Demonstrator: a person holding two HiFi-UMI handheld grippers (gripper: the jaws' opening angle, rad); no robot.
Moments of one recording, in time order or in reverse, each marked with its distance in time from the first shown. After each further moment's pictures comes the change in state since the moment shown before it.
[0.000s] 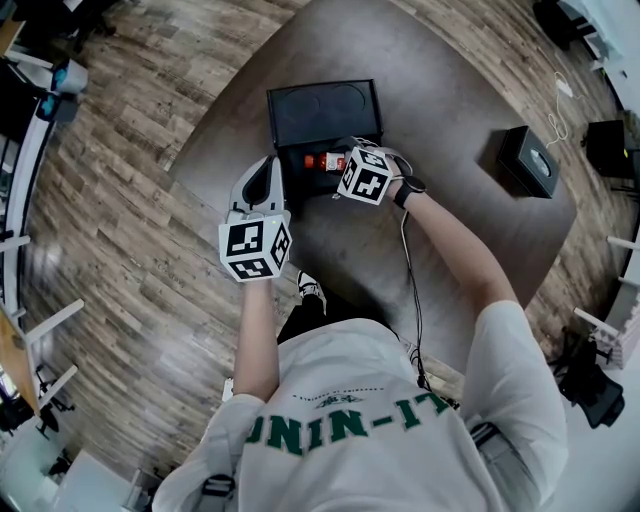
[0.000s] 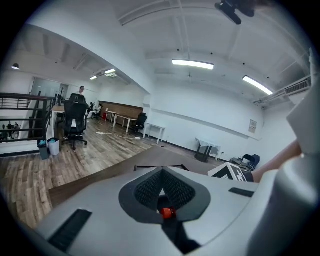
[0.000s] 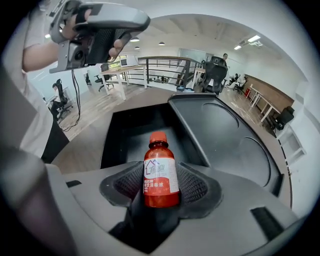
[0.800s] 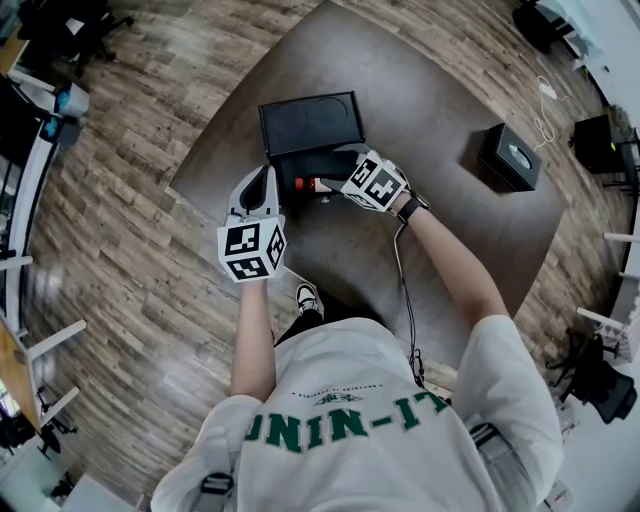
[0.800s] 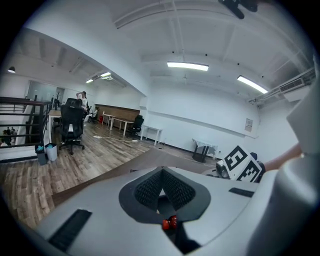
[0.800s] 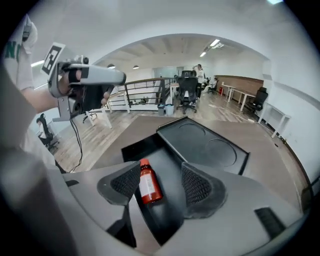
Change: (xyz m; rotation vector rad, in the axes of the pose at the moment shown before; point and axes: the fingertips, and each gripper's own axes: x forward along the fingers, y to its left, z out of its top) left arm -0.029 -0.023 0.013 0.037 -0.017 -0.023; right arm -0.086 0.006 0.023 0.299 -0.220 -0.085
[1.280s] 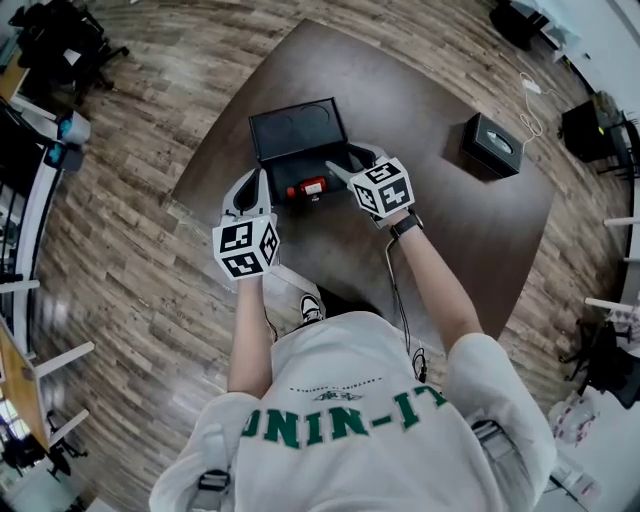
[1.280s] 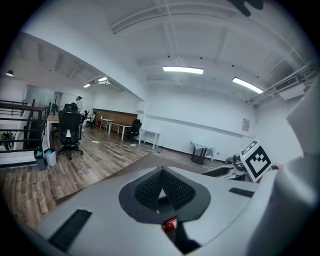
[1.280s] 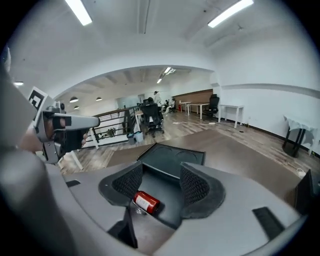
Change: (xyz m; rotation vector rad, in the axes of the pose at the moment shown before) left arm -0.034 -0.027 0.021 0.034 -0.040 -0.015; right arm -0.100 -0.017 0.014 0.355 -0.309 -0.309
